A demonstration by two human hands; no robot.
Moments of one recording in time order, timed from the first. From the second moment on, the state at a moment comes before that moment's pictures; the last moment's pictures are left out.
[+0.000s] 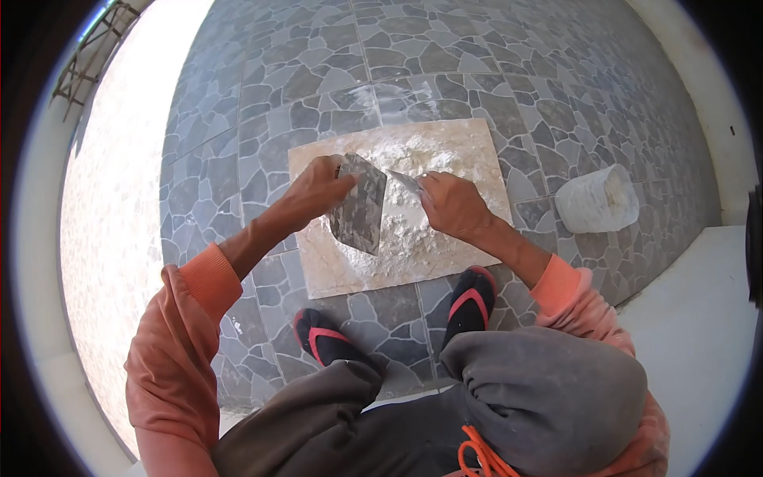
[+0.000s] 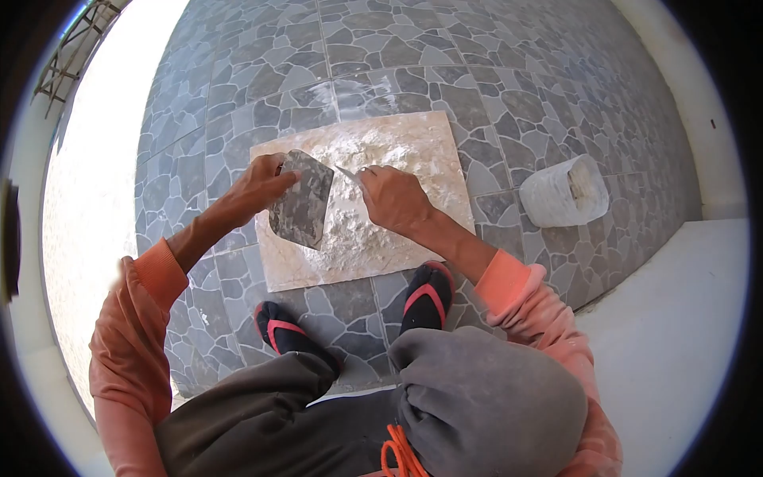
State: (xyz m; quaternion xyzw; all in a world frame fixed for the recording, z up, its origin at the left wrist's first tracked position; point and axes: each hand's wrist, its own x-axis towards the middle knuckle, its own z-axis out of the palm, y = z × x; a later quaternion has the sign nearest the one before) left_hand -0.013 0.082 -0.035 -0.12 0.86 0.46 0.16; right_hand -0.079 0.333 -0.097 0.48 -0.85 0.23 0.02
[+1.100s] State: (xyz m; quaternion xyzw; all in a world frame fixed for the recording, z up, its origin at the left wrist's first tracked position) left_hand 0.038 0.068 -0.068 0.05 0.93 0.33 0.13; right_hand -0.354 0.305 -0.097 0.35 -0.85 0.12 -0.37
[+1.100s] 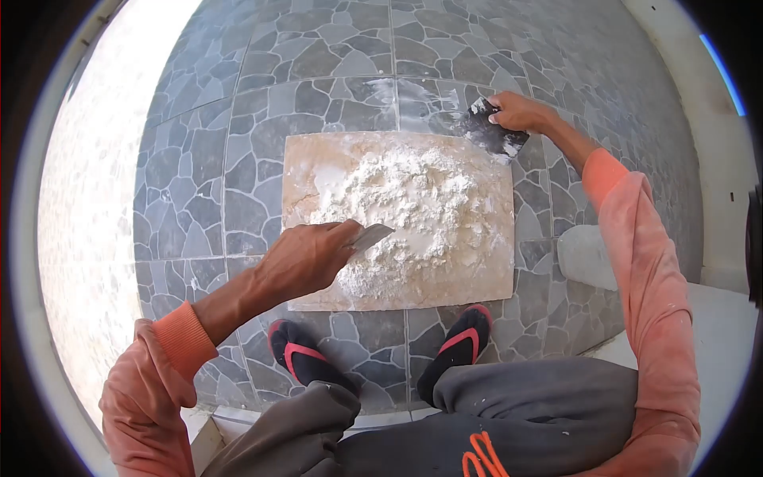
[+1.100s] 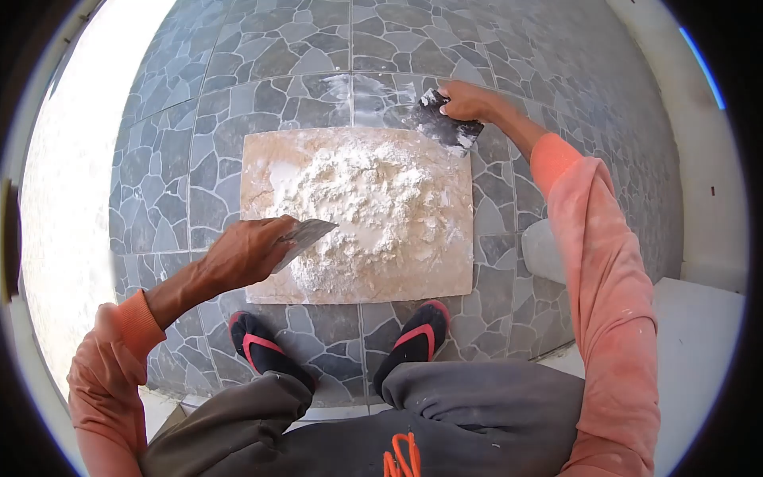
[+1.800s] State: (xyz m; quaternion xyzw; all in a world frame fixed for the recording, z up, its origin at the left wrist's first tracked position) left_hand 0.059 0.062 -0.057 -0.02 0.91 0.41 0.06; right_hand -0.330 0.278 -0.167 0.53 -0.75 0.07 -0.39
